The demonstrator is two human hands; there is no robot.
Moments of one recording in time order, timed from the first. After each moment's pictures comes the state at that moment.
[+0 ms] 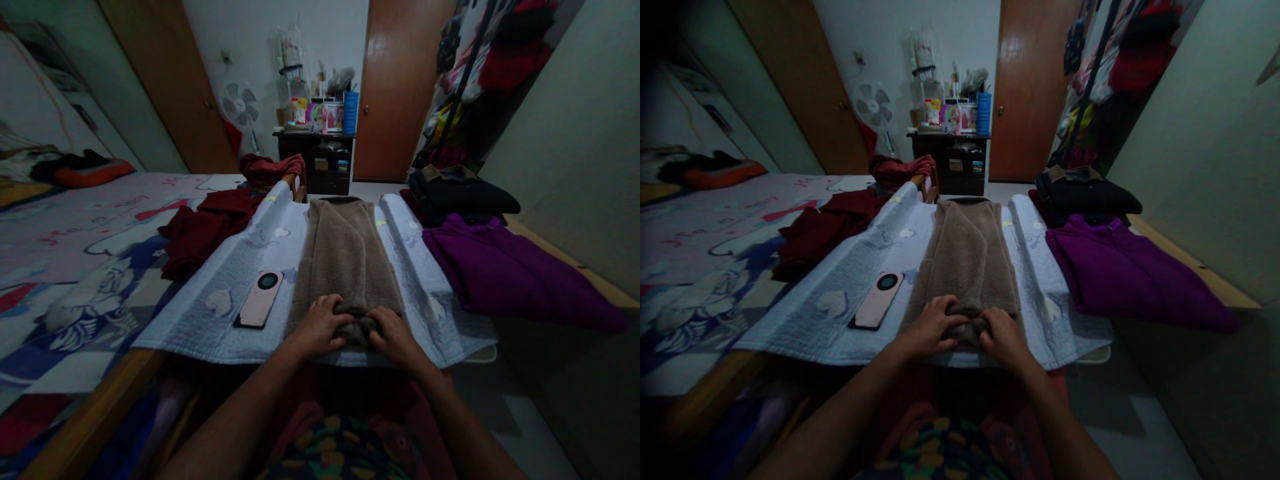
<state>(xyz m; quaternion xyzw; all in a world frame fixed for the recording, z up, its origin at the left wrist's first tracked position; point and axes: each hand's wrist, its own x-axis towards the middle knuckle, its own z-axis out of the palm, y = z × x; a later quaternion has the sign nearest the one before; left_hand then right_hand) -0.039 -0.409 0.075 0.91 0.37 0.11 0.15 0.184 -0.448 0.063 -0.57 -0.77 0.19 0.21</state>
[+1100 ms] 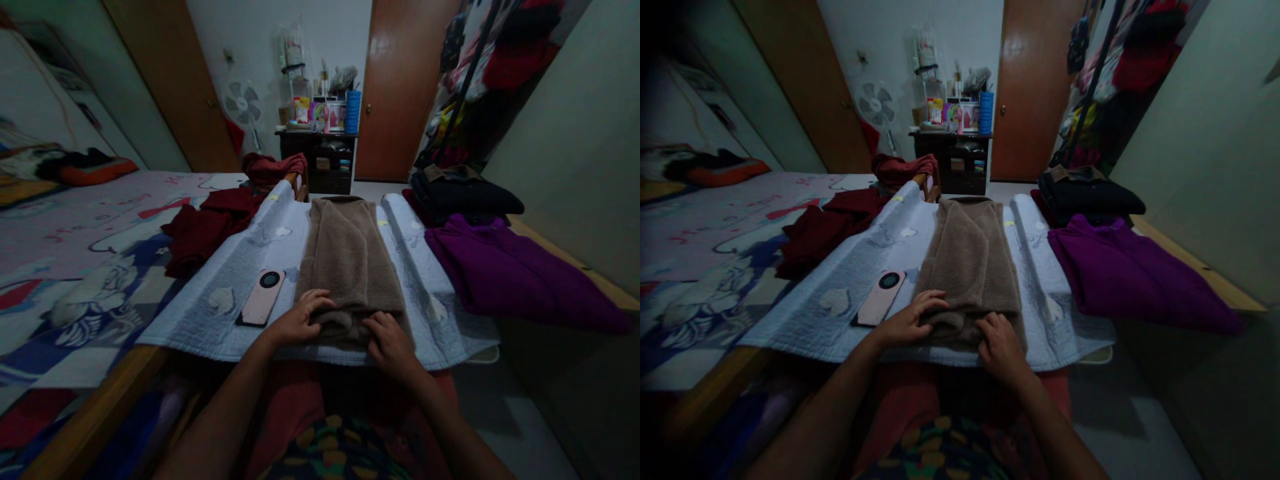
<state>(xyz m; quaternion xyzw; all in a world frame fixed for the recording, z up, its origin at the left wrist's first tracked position) -0.088 -0.392 0.085 0.85 0.36 0.19 0.34 0.173 -0.470 0.054 -0.55 -0.80 0.13 0.22</state>
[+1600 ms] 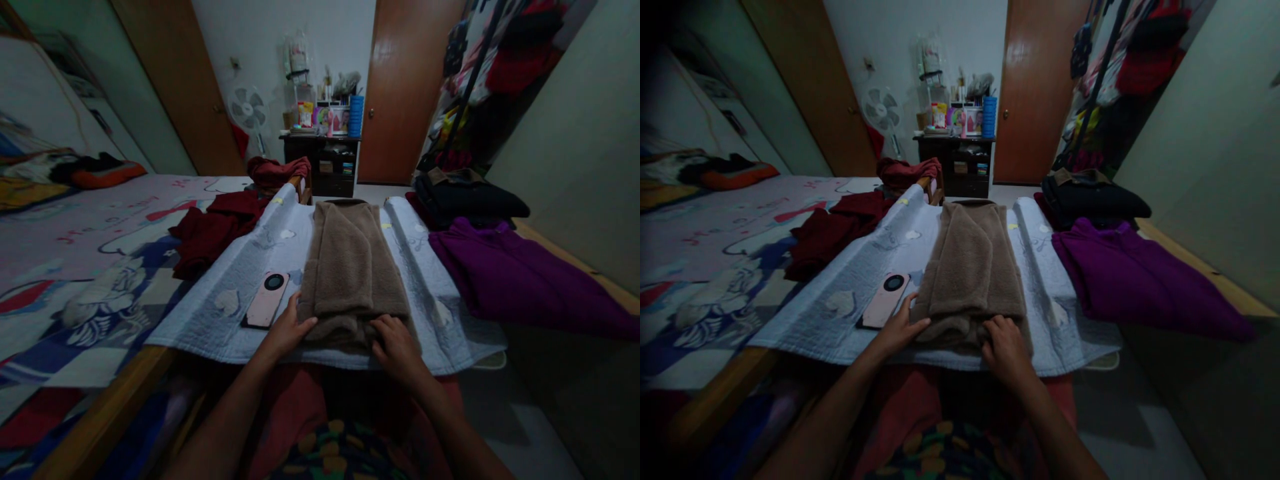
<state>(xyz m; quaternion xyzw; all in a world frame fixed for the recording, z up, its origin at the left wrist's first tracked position) -0.109 -0.404 0.047 0.67 0.58 0.28 0.37 0.170 -0.467 0.054 -0.60 -0.77 0.12 0.19</state>
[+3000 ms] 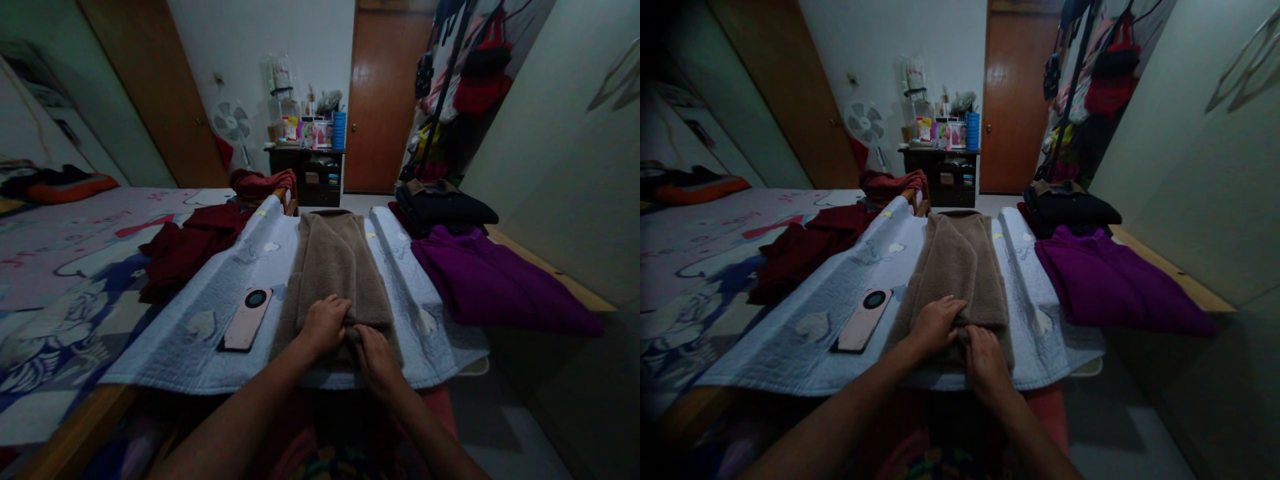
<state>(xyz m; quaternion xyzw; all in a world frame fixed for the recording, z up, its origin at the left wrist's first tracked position) 0.000 -0.378 0.092 0.90 0.40 0.14 0.10 0.156 -0.461 0.039 -0.58 -0.75 0.06 0.31</state>
